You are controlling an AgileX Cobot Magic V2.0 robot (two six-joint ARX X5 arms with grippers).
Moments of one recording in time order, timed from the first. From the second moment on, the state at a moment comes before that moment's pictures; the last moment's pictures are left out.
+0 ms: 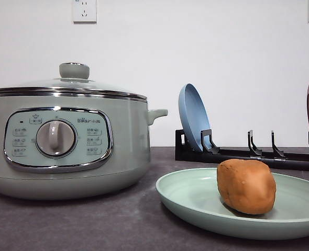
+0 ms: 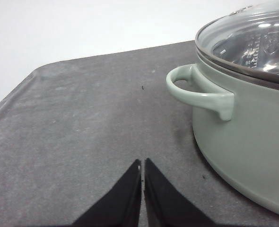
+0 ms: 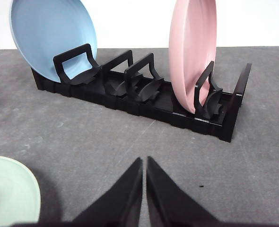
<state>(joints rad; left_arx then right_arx) 0.04 0.00 0.03 -0.18 0.01 0.17 -0.09 0.01 0.02 -0.16 -0.15 0.05</state>
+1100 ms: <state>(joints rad) 0.04 0.00 0.03 -0.18 0.01 0.17 -0.09 0.01 0.02 -0.16 -0.15 0.05</state>
